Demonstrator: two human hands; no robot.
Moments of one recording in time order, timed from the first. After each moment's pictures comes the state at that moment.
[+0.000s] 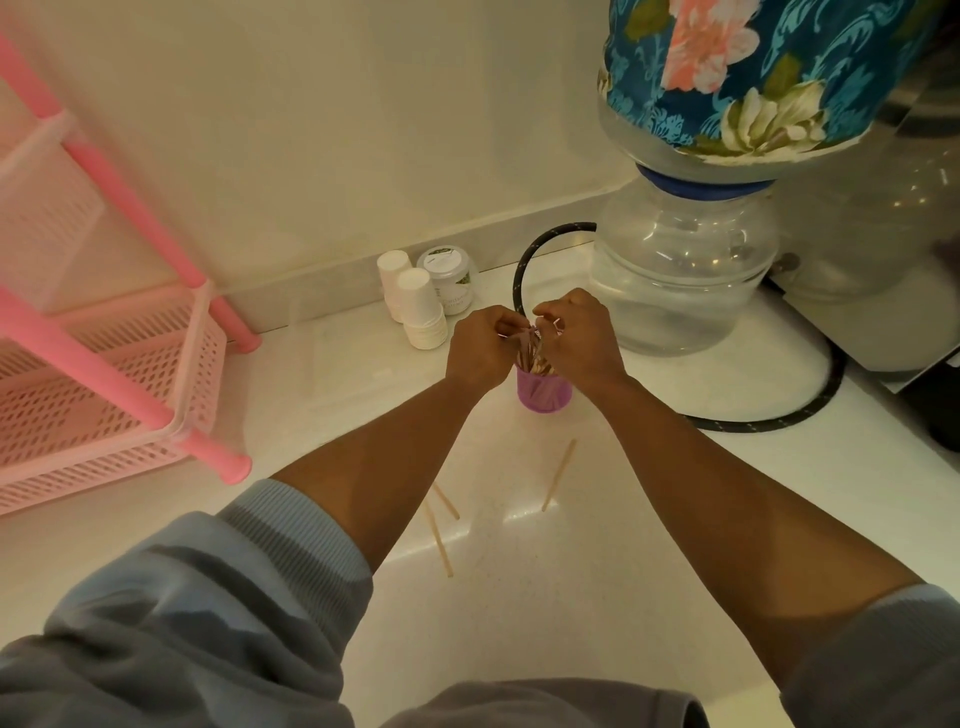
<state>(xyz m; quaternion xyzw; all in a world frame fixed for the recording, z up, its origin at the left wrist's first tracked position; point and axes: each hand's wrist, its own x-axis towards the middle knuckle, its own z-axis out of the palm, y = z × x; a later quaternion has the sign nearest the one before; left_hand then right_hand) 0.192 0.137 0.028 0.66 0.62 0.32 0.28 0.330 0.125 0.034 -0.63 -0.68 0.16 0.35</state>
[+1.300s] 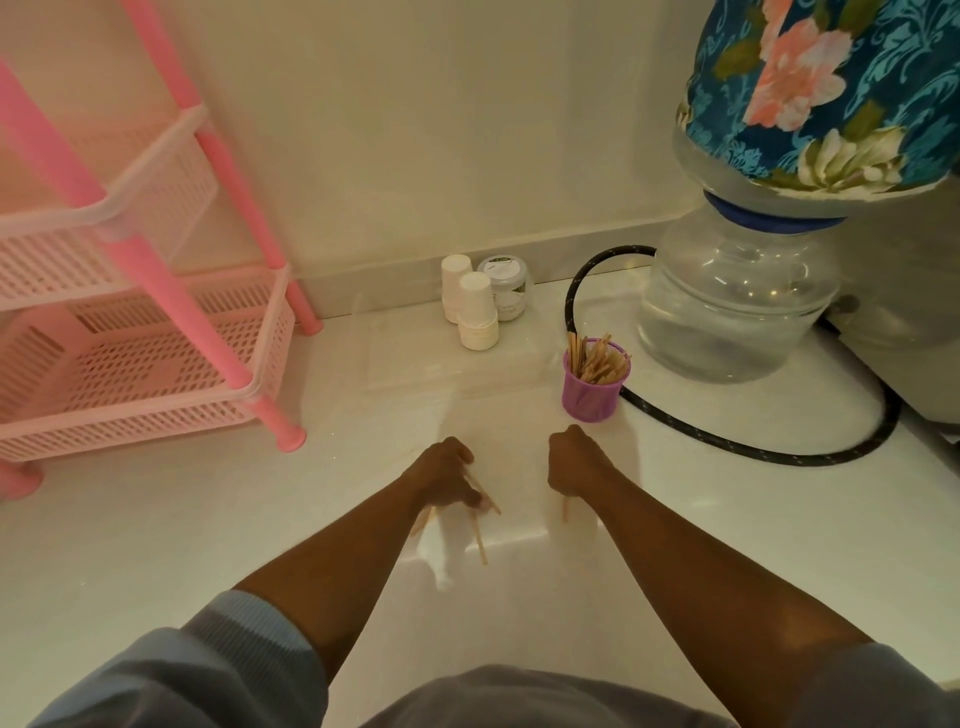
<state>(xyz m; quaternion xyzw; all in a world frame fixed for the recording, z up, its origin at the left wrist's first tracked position) 0.070 0.021 -0.051 0.59 0.71 0.04 0.38 0.276 0.048 -0.039 -0.63 -0.74 0.22 -0.08</state>
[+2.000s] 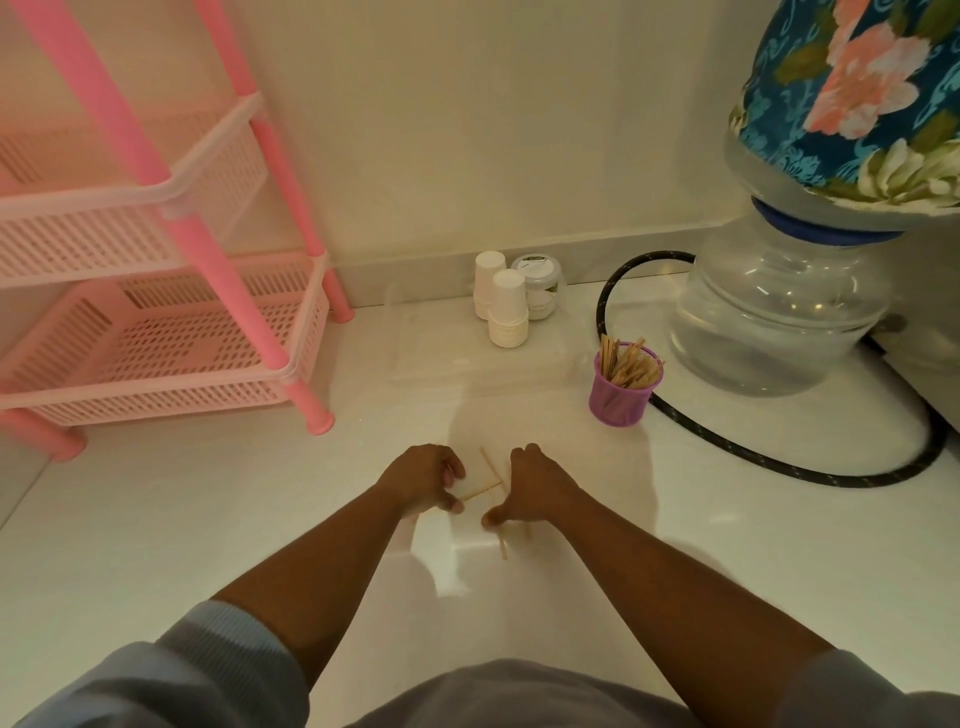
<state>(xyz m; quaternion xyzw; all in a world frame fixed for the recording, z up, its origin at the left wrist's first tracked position) 0.020 -0.007 -0.044 0.63 0.70 0.03 0.33 0.211 0.017 -0.043 -0.56 -0.77 0.29 -0.06</state>
